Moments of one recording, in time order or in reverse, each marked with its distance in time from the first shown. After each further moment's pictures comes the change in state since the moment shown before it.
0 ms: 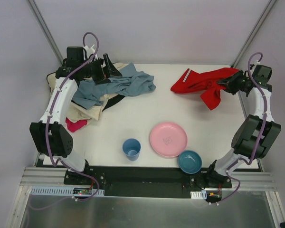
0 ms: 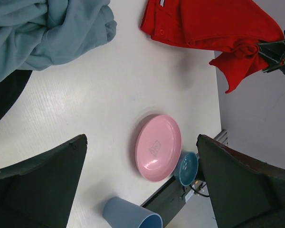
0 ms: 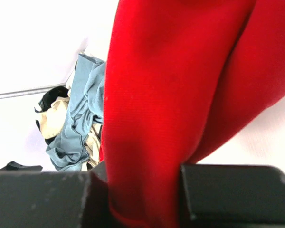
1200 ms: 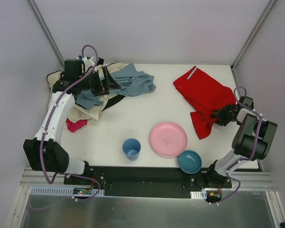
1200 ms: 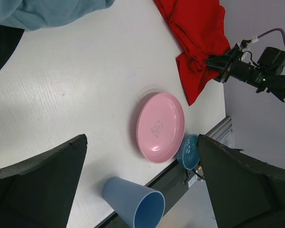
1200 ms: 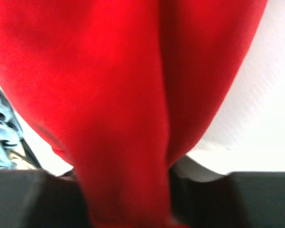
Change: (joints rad) left arm -0.007 -0.206 -0.241 0.013 -0.005 0.021; right arm -0.038 0.014 -0.504 0.180 0.236 -0.038
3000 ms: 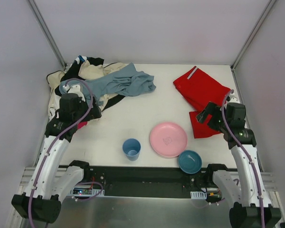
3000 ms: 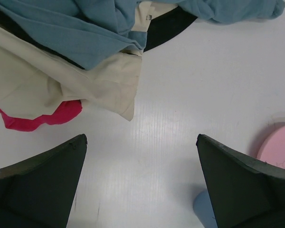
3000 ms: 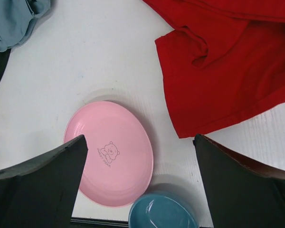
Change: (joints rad) left arm -0.078 -0.518 -0.453 -0.053 -0.744 0.138; right arm 0.442 -0.851 -0.070 -0.379 0.322 -0.169
